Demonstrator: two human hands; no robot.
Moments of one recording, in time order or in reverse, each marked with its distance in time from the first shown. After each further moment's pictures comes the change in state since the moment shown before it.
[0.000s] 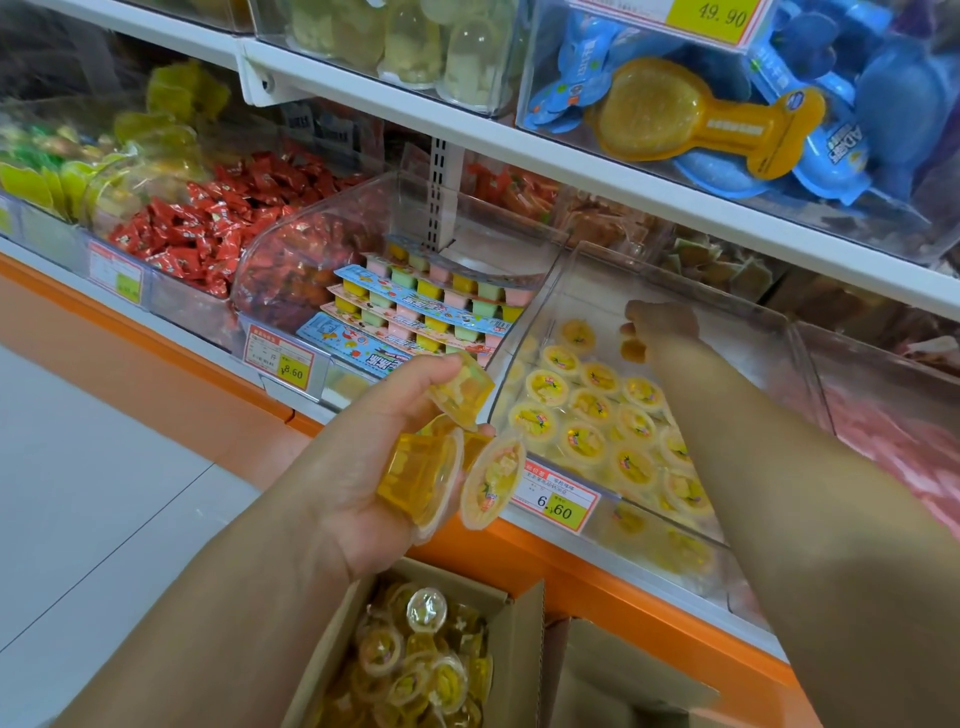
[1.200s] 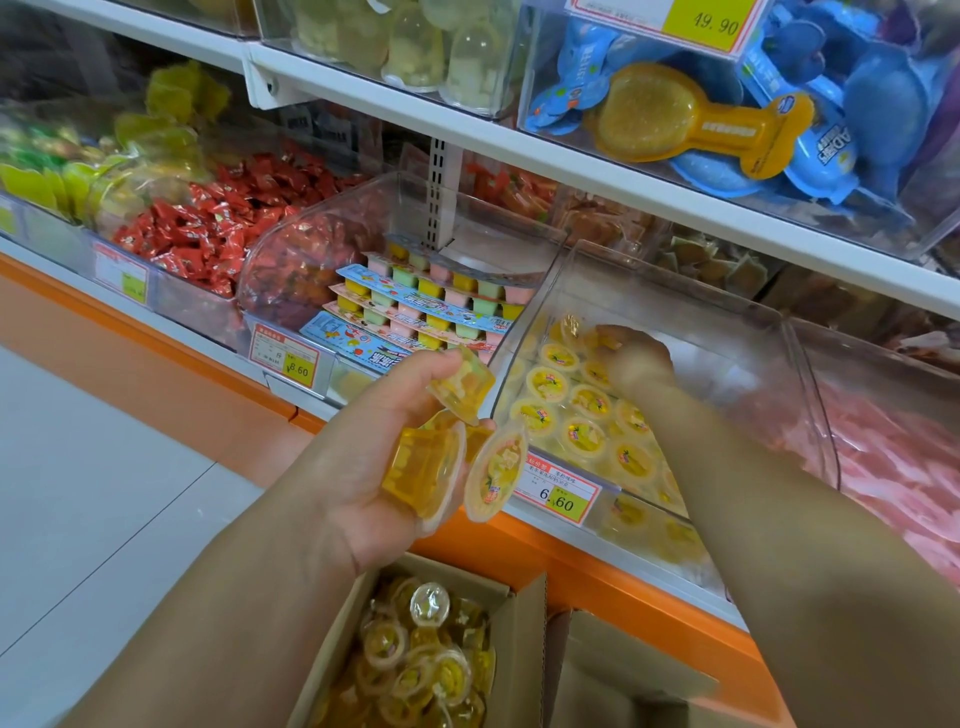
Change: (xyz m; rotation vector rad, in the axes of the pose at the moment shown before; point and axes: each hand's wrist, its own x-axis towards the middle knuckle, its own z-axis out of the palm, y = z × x) left_hand -0.006 0.001 -0.008 0.039 -0.033 -0.011; right_hand -0.018 0.041 0.008 -0.718 -0.110 -0.379
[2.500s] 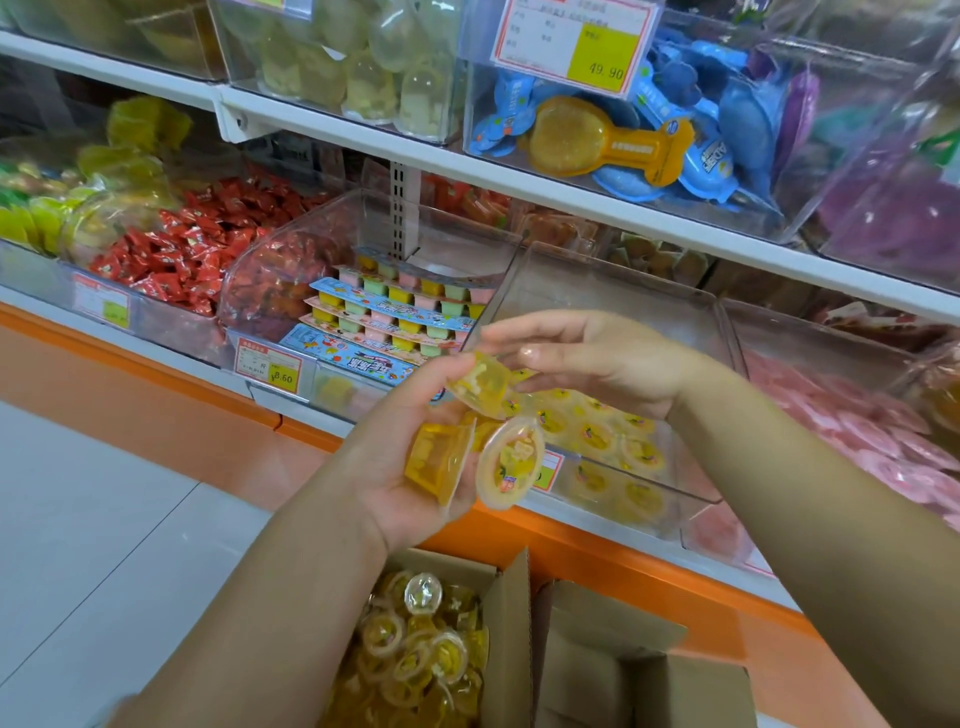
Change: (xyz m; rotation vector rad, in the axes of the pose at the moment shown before) left_hand 0.003 -0.034 -0.013 -0.256 -0.300 -0.274; right_hand -0.157 -0.062 -0.103 0.815 -0.752 -0.450
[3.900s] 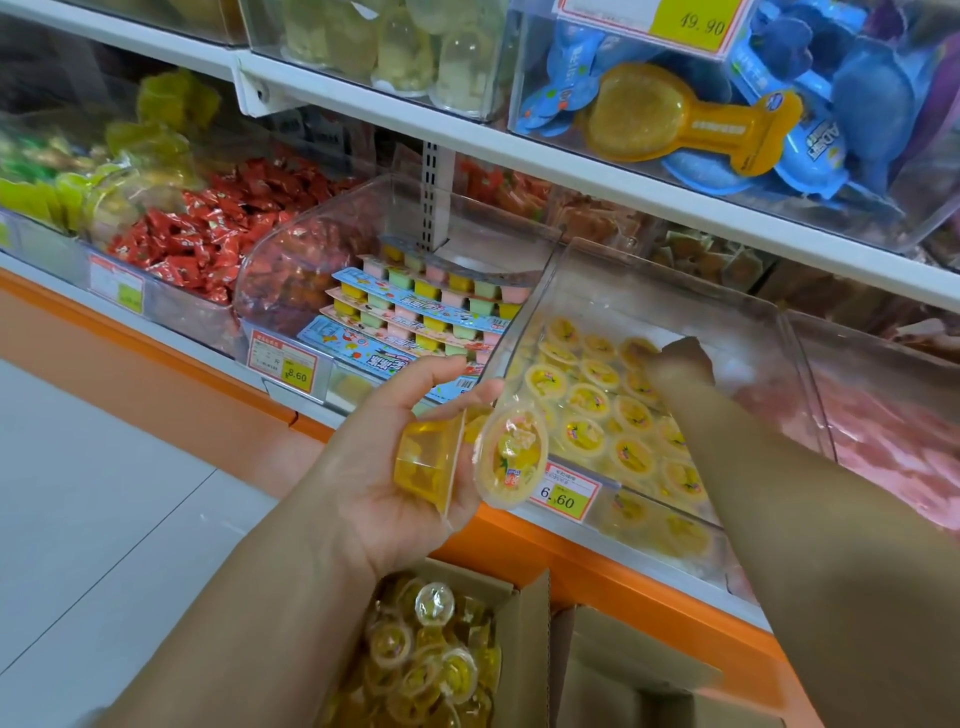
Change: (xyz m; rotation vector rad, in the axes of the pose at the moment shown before) left_hand 0.020 0.015 -0.021 -0.212 -0.004 -0.046; right_hand 0.078 0.141 -0.124 -0.531 1.005 0.616
